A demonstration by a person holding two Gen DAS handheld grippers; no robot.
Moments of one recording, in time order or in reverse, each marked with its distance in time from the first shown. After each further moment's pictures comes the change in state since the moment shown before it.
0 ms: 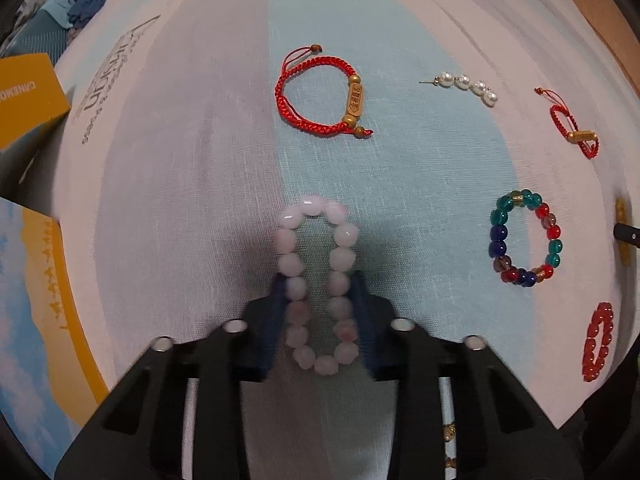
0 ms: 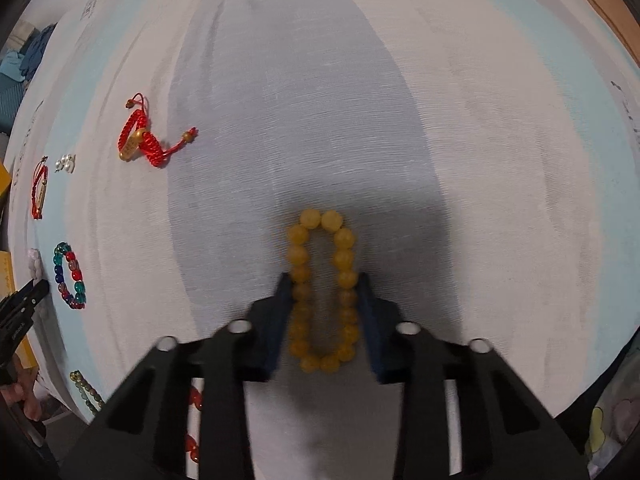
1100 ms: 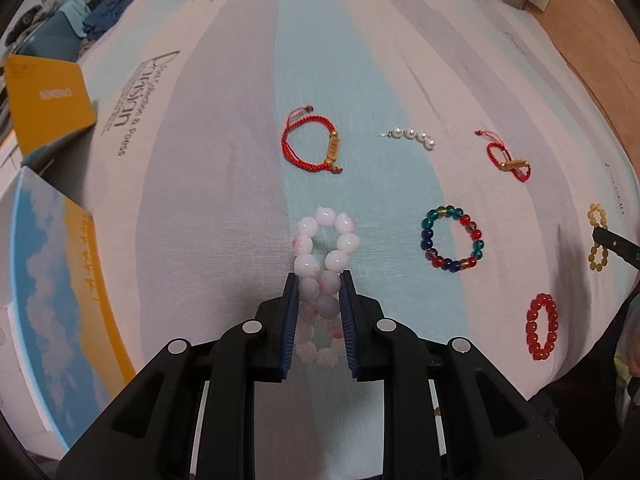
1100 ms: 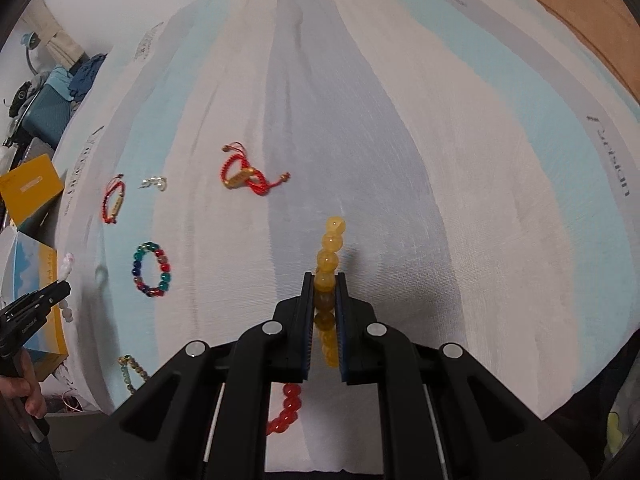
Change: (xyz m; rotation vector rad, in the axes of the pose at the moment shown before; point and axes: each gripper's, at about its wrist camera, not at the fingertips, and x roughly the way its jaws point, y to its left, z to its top) left arm -0.086 0.004 -0.034 -0.025 -0.141 -0.070; right arm -0.100 0.011 -0.053 -0.026 -0.245 0.094
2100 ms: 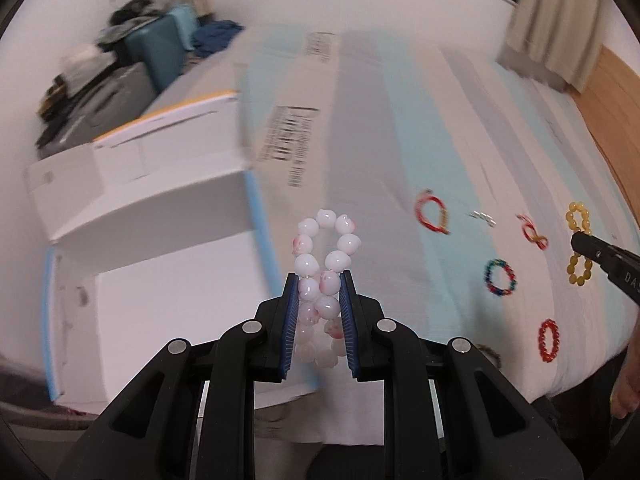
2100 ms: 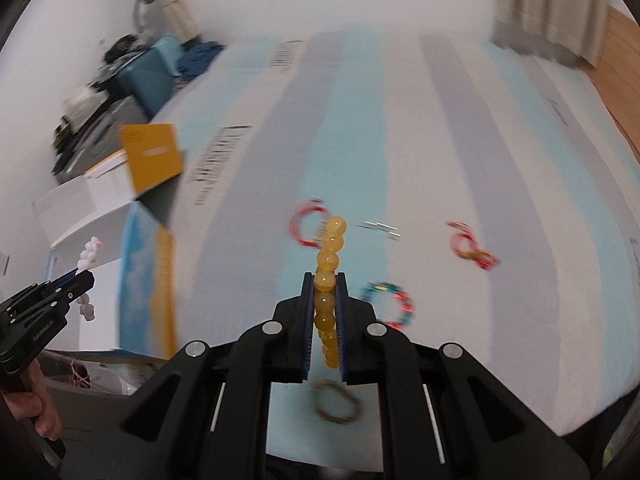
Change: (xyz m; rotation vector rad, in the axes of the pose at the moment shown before) left arm -0.153 0.147 -0.045 -0.194 -0.203 0.133; right arm -0.097 0.269 -0.006 -0.287 -0.158 0.136
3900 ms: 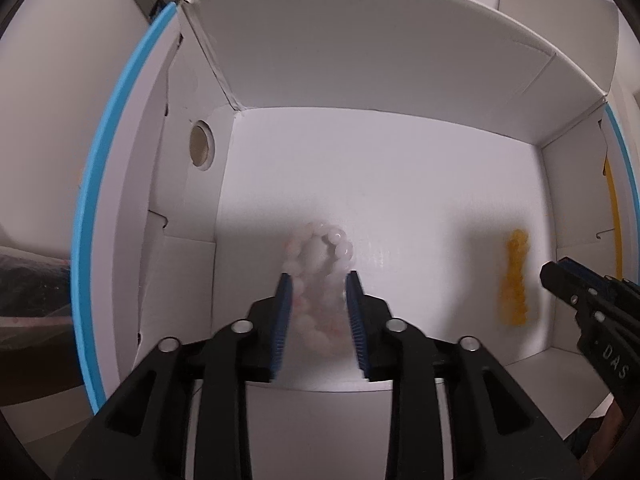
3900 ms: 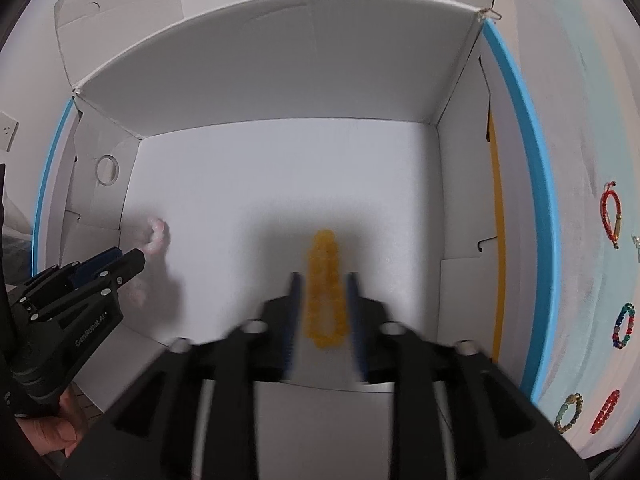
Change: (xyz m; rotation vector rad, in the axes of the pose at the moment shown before) left arm 0.101 0.253 -0.087 -0.322 0.366 0.159; right arm 0.181 0.329 -0.047 -0.308 0.417 0.121
